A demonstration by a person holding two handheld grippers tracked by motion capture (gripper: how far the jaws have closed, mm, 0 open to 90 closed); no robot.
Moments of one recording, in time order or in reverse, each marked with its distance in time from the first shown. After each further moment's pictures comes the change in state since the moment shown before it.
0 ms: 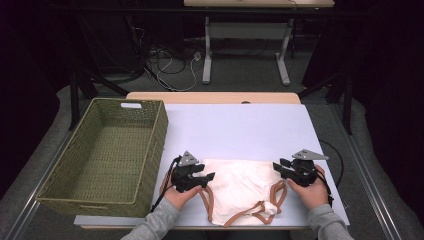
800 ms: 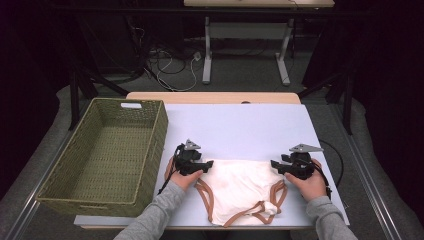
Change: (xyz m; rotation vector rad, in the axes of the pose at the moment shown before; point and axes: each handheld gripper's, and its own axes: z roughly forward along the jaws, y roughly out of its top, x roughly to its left) left arm 0.039 0.012 0.041 0.060 0.064 -0.048; right arm -0.018 0.006 0.023 0.065 -0.005 0.010
